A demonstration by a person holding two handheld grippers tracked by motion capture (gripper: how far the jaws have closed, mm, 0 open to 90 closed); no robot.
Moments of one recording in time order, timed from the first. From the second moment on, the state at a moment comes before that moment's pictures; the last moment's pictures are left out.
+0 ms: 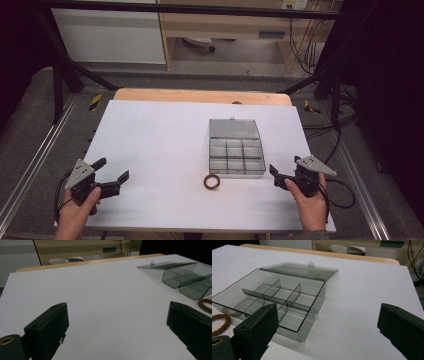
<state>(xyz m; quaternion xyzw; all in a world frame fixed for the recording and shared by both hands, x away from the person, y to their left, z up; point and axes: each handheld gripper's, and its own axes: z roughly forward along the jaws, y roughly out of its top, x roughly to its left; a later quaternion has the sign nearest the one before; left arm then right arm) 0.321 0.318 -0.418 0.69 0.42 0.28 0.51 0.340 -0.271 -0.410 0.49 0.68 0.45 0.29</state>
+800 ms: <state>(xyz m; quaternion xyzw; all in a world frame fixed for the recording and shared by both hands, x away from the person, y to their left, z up) 0.317 0.318 -0.420 0.70 0.43 0.28 0.50 0.342 -0.228 -0.389 0.45 0.72 0.45 0.27</state>
